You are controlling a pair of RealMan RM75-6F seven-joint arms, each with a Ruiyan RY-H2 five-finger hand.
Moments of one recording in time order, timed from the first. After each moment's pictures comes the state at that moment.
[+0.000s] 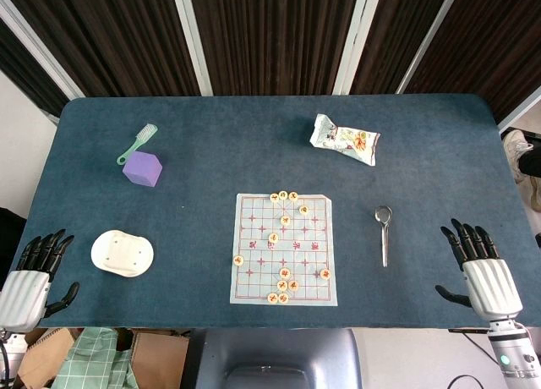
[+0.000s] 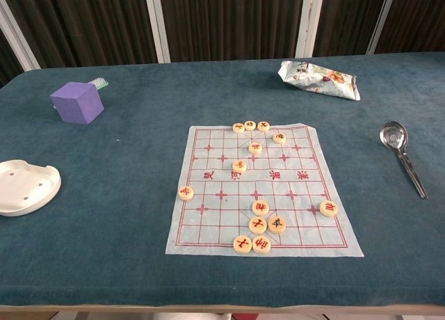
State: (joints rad) left arm -0.11 -1.14 -0.01 -1.55 1.60 1.50 -0.03; right arm 0.09 -1.14 0.03 -1.59 -1.56 1.46 -0.11
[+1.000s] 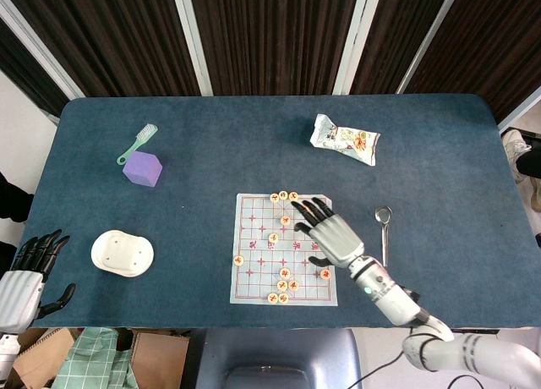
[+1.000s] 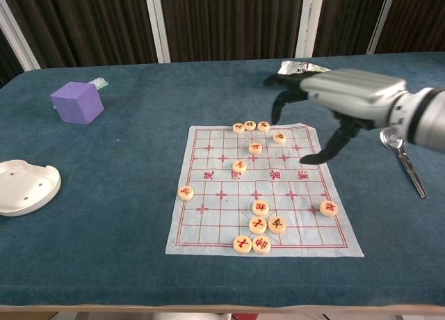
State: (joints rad) left arm -0.12 -1.10 0.01 -1.54 1.61 1.50 -0.13; right arm 0.64 -1.51 0.20 -1.51 -1.44 0.91 -0.35
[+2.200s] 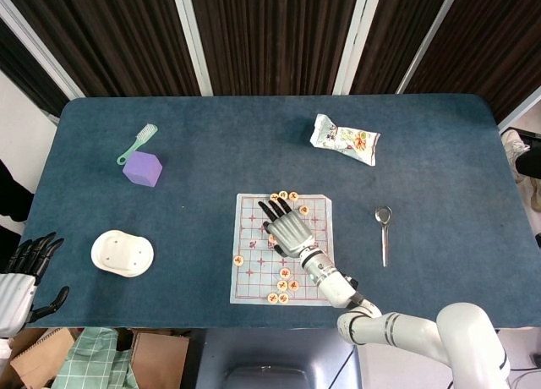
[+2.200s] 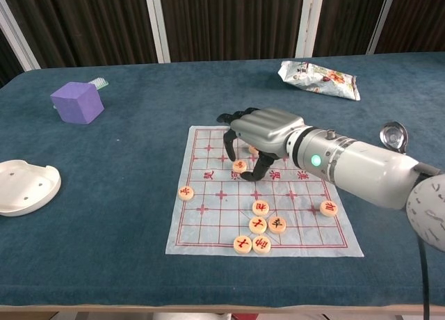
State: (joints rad) left arm -0.11 -1.07 0.02 -1.54 1.62 1.50 -0.19; right arm 0.87 -1.87 0.22 -1.14 -1.14 0.82 -0.57
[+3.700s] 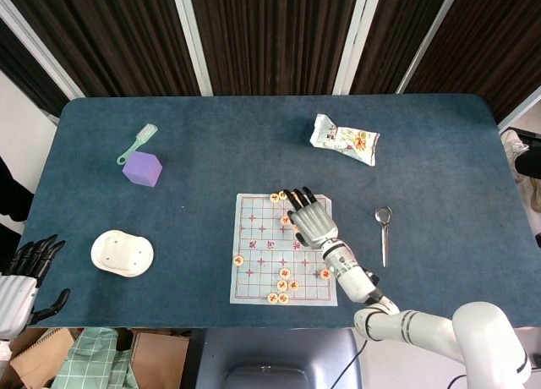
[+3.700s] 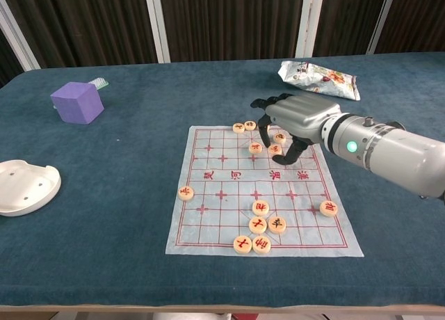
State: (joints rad) left arm -0.11 -1.07 0.03 -1.55 1.63 1.50 -0.17; right arm 0.84 -1.78 0.18 -1.14 -1.11 0.88 -0.54
